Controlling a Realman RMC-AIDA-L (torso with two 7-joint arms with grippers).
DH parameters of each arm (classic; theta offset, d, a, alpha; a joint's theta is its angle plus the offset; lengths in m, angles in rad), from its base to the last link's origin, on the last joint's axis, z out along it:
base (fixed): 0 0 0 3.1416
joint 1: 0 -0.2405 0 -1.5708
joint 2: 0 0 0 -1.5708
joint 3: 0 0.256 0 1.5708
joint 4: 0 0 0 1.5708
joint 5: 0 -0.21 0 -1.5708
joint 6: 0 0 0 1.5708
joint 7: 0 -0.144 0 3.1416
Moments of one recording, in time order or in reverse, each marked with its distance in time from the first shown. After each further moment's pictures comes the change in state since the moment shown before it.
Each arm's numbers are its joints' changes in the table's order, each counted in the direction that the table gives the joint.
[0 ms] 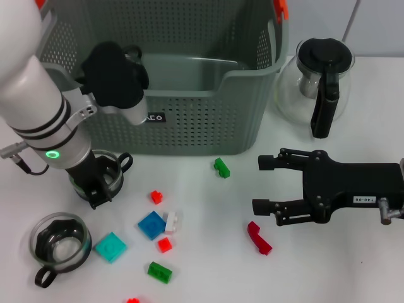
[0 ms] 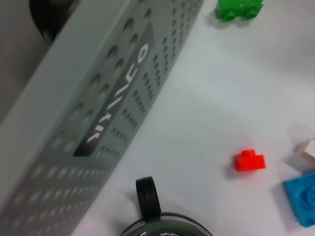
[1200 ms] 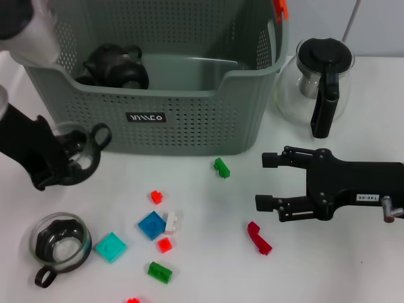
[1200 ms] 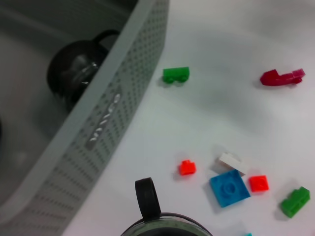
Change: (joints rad) left arm -0.022 -0.030 -0.378 0.429 0.137 -0.480 -0.220; right arm 0.003 0.004 0.020 -0.009 0.000 -0.001 -0.008
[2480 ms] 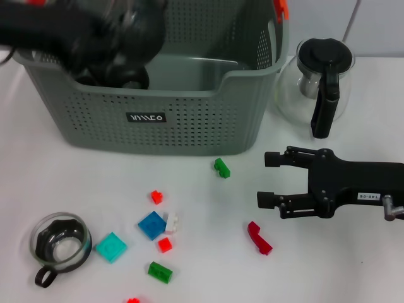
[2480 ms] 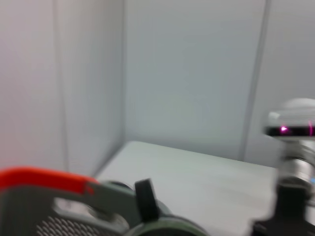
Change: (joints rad) left arm 0.053 -0.182 -0.332 -0.445 0.756 0.141 -0.187; right arm 0.000 0.004 0.016 -0.019 0.004 -0.011 -0.020
